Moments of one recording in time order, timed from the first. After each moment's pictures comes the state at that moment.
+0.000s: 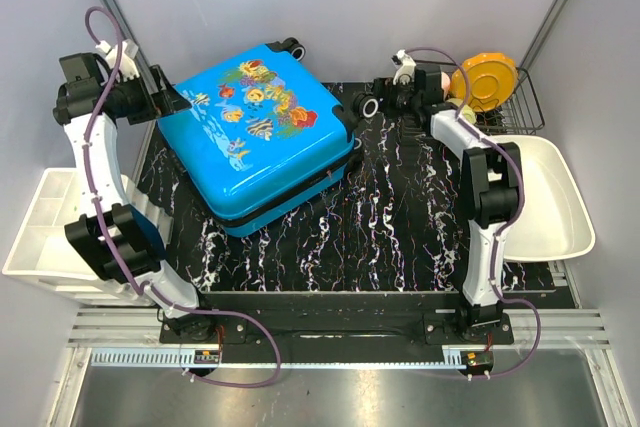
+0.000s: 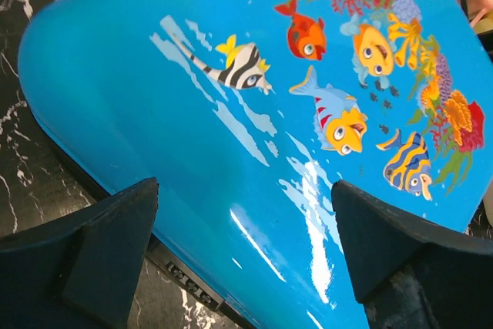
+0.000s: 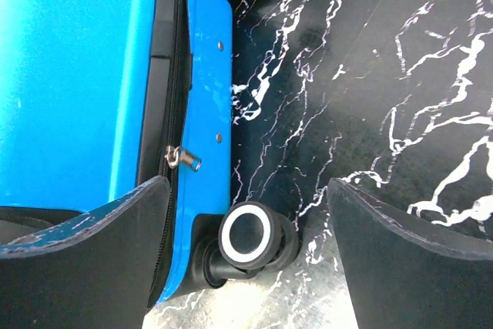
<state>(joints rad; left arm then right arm) 0.39 1.67 1.82 -0.87 0.70 0.01 0.19 2.15 1.68 0.04 -0.63 0.30</state>
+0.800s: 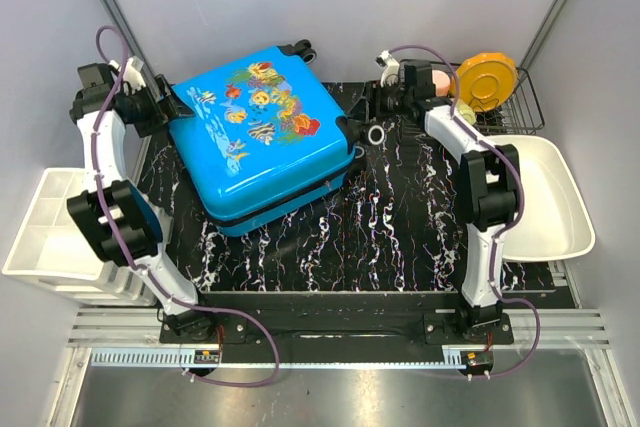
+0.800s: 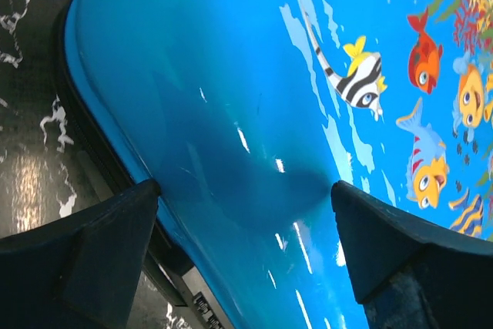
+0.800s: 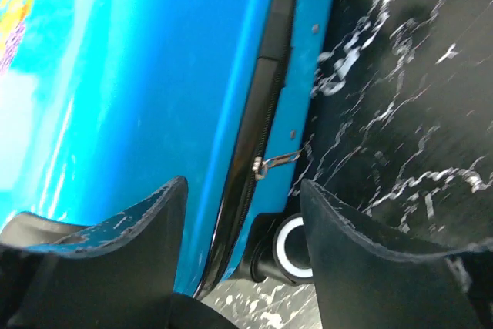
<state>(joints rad) 0.39 1.77 1.72 -0.80 0.63 -0.12 0.24 2.13 1.77 -0.15 -0.73 0.21</state>
